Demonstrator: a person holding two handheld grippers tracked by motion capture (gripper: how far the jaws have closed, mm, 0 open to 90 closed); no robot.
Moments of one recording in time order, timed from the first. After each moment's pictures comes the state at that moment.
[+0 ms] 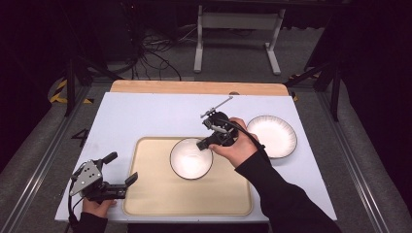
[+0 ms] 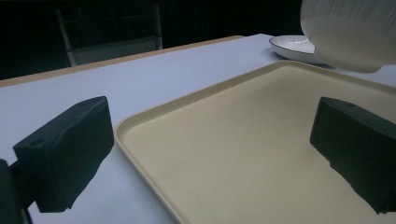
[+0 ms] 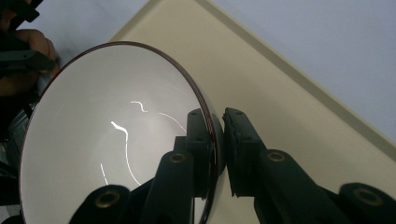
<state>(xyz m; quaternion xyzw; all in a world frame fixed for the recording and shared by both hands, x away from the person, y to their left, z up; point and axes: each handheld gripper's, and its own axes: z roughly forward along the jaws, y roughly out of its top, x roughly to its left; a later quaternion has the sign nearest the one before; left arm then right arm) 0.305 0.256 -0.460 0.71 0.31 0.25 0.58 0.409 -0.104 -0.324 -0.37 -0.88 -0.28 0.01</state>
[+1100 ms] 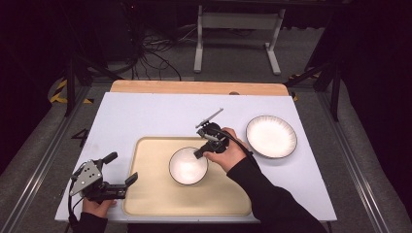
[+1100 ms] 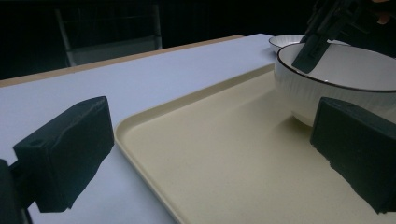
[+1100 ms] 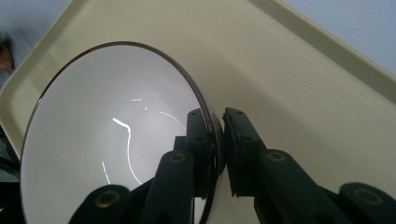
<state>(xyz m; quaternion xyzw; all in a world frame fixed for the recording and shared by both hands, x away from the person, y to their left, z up) 0.305 0.256 -0.460 0.71 0.31 0.25 0.58 0.425 -0.093 -0.385 -0.40 -0.88 -0.25 0.04</state>
